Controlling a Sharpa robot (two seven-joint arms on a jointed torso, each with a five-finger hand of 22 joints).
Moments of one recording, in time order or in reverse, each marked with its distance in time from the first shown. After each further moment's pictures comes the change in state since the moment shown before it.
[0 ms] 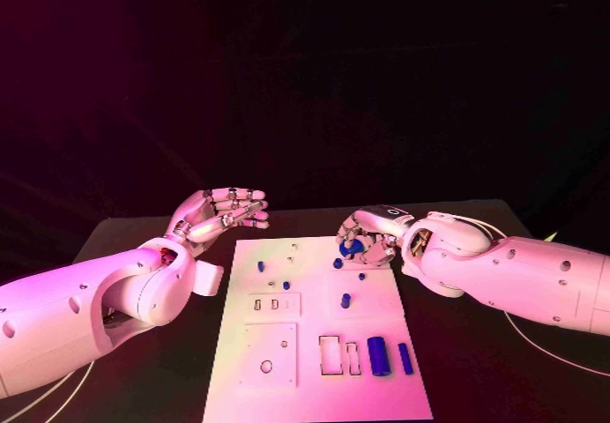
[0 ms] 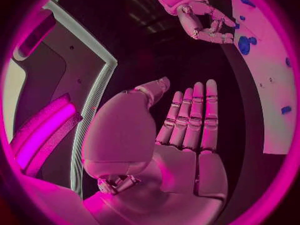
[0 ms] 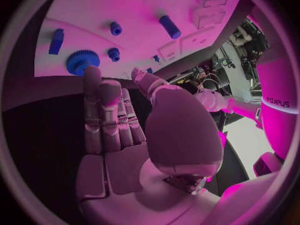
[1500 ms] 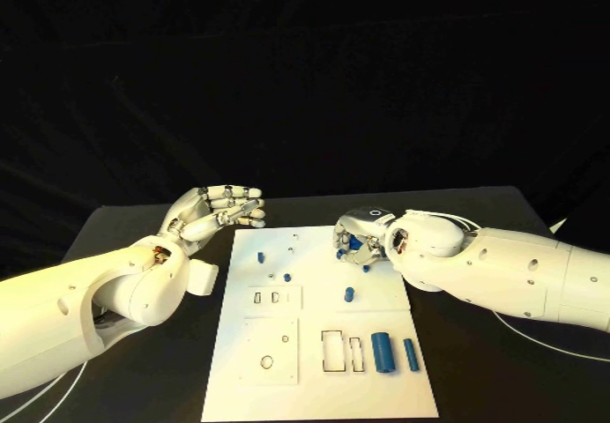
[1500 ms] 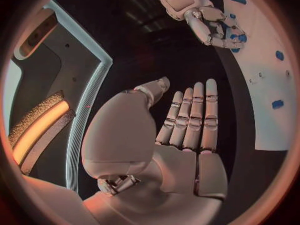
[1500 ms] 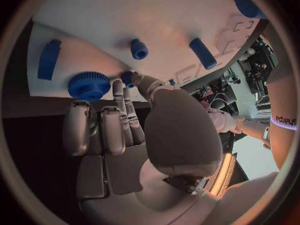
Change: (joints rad) left arm 0.008 -0.010 0.001 0.013 -0.008 0.007 -0.013; left_hand 0.000 0.000 -0.005 0.006 0.000 0.000 0.000 0.000 0.002 0.007 0.000 -0.005 0.000 0.000 0.000 -0.004 0.013 0.000 0.003 -0.004 0.032 0.017; right arm -0.001 0.064 -0.002 -0.043 -0.144 0.102 -0.126; right_hand 0.024 0.014 0.051 0.050 0.005 0.024 -0.009 0.019 0.073 0.008 -0.017 0.082 0.060 0.003 -0.004 0.433 0.384 -0.069 0.157 0.008 0.410 0.558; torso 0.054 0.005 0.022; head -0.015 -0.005
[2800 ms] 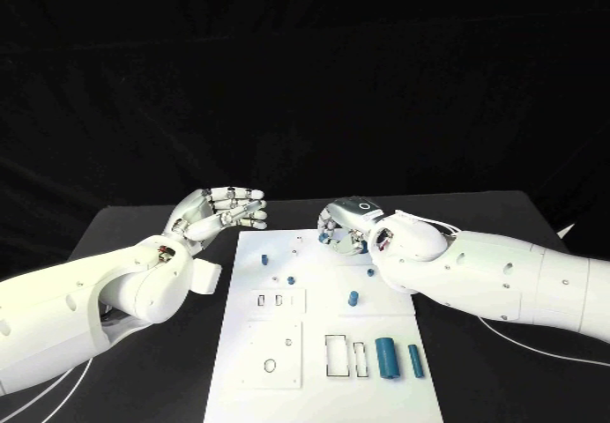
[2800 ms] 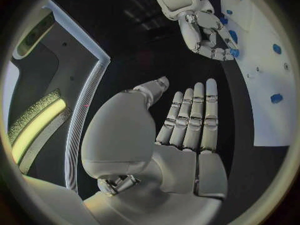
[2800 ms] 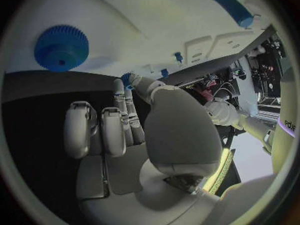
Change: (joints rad) left arm 0.005 0.004 0.003 -0.020 0.009 0.000 -0.013; left_hand -0.005 -0.005 -0.007 0.007 0.000 -0.006 -0.002 0.000 0.000 -0.007 0.007 -0.007 0.000 -0.004 0.004 -0.008 0.014 0.000 -0.004 0.003 0.020 0.012; right arm 0.001 0.110 0.002 -0.053 -0.006 -0.211 -0.074; right_hand 0.013 0.045 0.089 -0.034 -0.078 0.038 -0.013 0.023 0.054 0.056 -0.014 -0.028 -0.021 0.000 -0.007 0.028 0.006 0.000 0.000 -0.007 0.023 0.040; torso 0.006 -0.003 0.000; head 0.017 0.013
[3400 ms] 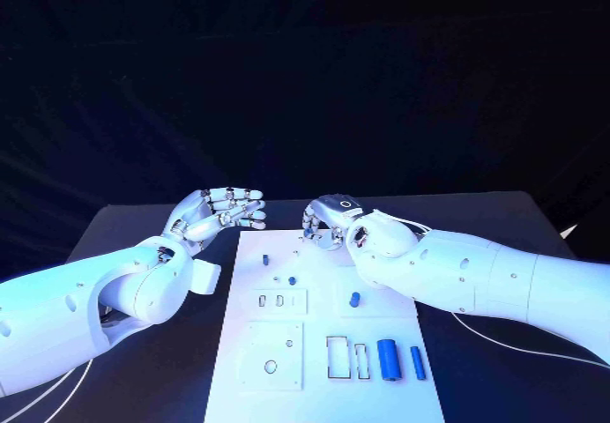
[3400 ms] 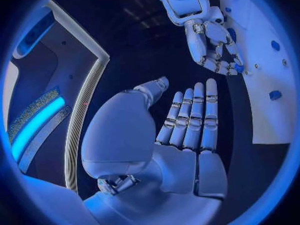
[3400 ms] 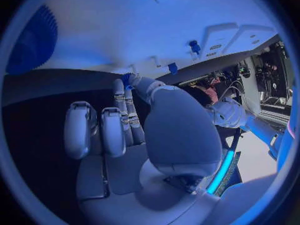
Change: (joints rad) left arm 0.001 0.006 0.002 -0.007 0.008 0.000 0.001; left_hand 0.000 0.000 -0.003 0.003 0.000 0.000 0.000 0.000 0.000 0.000 0.000 0.000 0.000 0.000 0.000 0.000 0.001 0.000 0.000 0.000 0.000 0.001; right arm -0.018 0.139 0.001 -0.159 0.027 -0.040 0.000; right_hand 0.000 0.000 0.000 0.000 -0.002 0.000 0.000 -0.002 0.001 0.000 0.000 -0.004 -0.001 0.000 0.000 0.000 0.000 0.000 0.004 -0.004 0.000 -0.001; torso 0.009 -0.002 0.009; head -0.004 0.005
